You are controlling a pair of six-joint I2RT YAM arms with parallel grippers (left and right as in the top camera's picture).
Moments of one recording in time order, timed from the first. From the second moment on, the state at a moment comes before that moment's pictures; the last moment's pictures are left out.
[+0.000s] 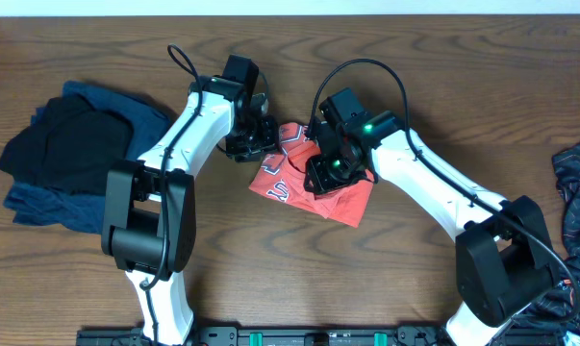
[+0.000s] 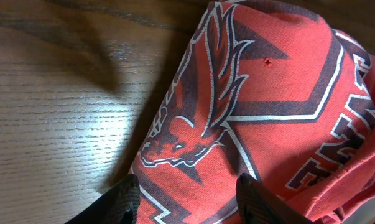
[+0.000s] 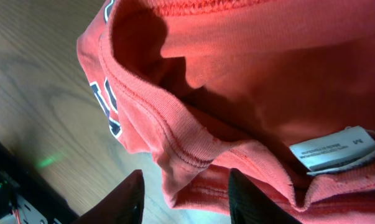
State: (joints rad) left arm -0.27 2.02 1.51 -0.95 0.36 -0.38; right arm 0.55 1.84 1.33 -0.84 -0.38 0.23
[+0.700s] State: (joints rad) left arm -0.27 2.02 1.51 -0.95 0.36 -0.38; right arm 0.59 1.84 1.33 -0.94 -0.18 0.42
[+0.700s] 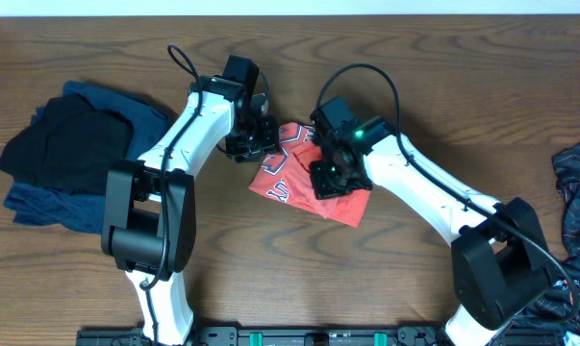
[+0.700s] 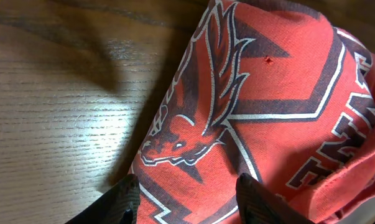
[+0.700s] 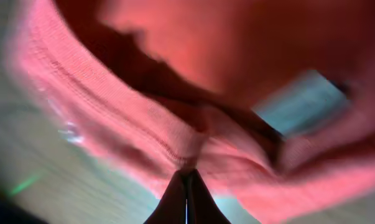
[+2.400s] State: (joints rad) left arm -0.27 1.96 1.50 -0.92 0.36 -0.36; right arm 0.36 1.86 1.33 -0.69 -0.04 0.38
